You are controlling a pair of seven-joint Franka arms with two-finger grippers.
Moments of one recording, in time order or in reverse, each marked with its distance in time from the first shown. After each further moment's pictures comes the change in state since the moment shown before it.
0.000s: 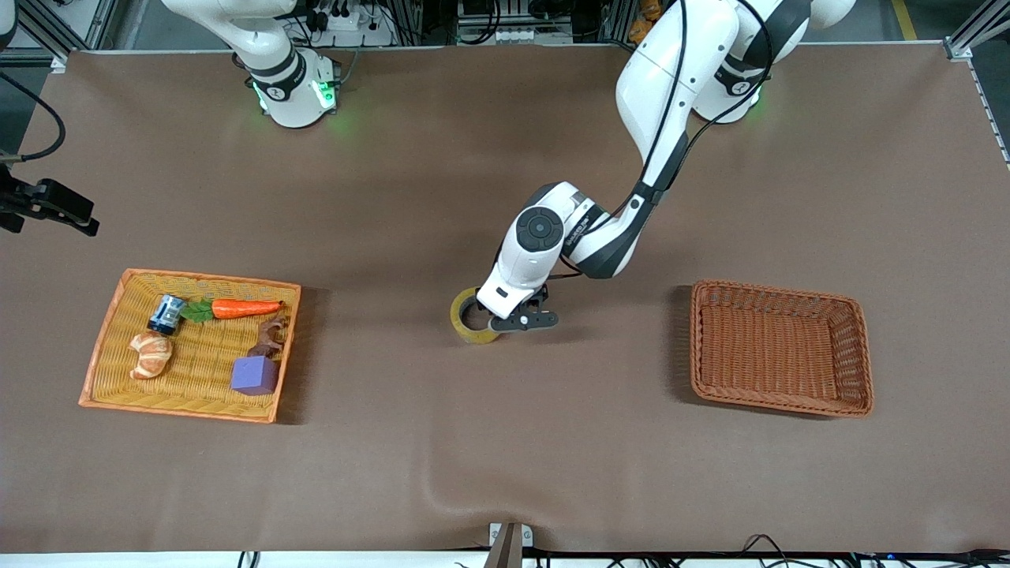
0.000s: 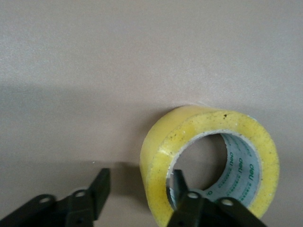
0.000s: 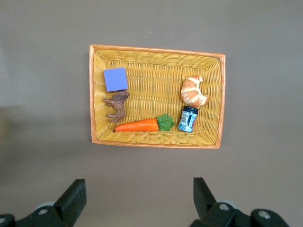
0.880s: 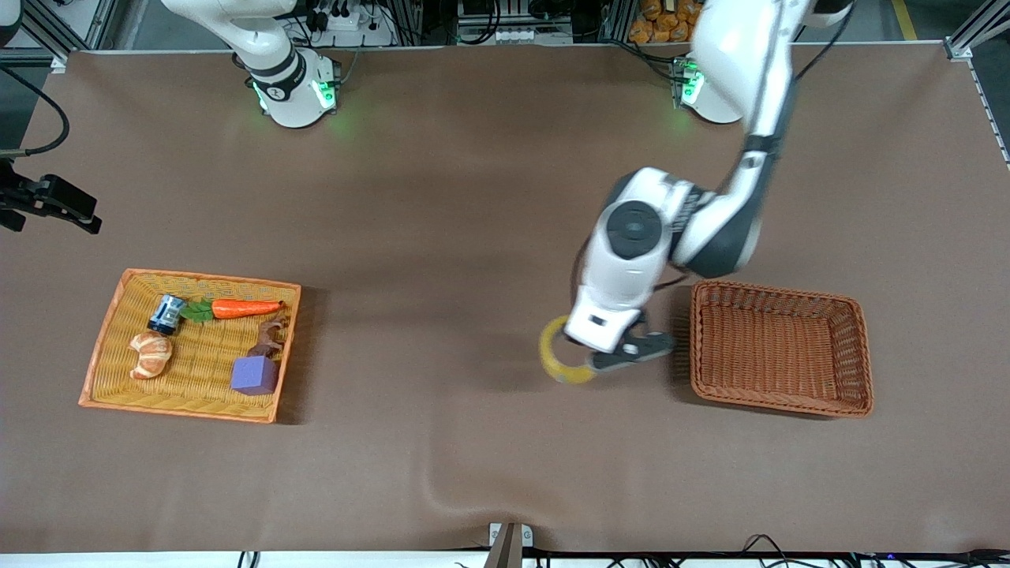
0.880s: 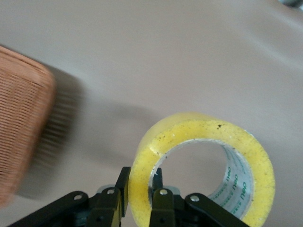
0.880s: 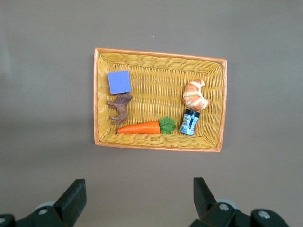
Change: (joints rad) left arm 0.115 -0.274 0.213 0.030 0.062 -0.383 0.105; right arm 0.017 -0.009 -0.001 -0.001 -0.001 0.014 0.000
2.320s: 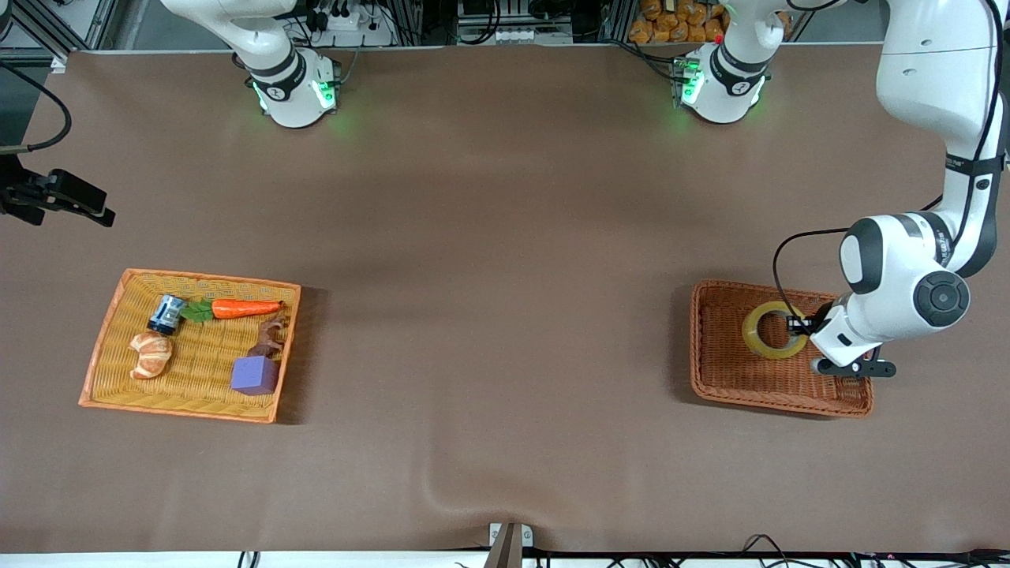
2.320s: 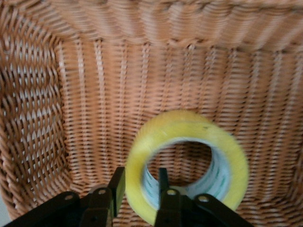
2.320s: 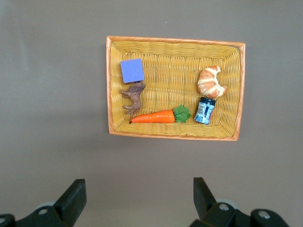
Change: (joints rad) left arm 0.539 -0.073 -0.037 -0.407 -0.010 0.154 0.840; right arm 0.006 0.001 -0.026 0.007 0.076 -0.063 0.011
